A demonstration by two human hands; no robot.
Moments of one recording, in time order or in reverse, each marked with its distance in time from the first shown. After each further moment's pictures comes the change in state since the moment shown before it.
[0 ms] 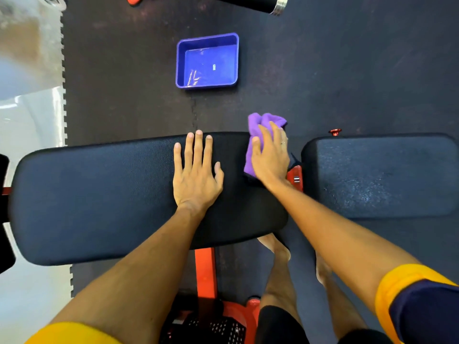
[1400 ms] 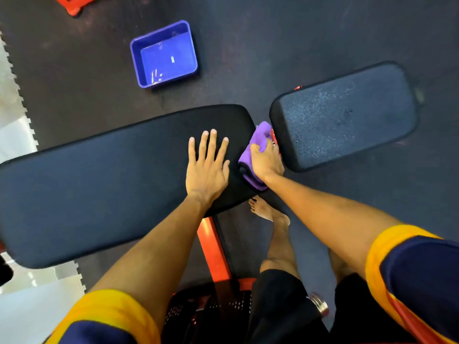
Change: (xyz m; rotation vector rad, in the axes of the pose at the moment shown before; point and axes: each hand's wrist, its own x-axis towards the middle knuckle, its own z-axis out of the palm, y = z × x) left_hand -0.044 0.048 0.029 0.033 -0.142 0.425; right_hand -0.083 0.068 -0.010 0.156 -0.171 0.633
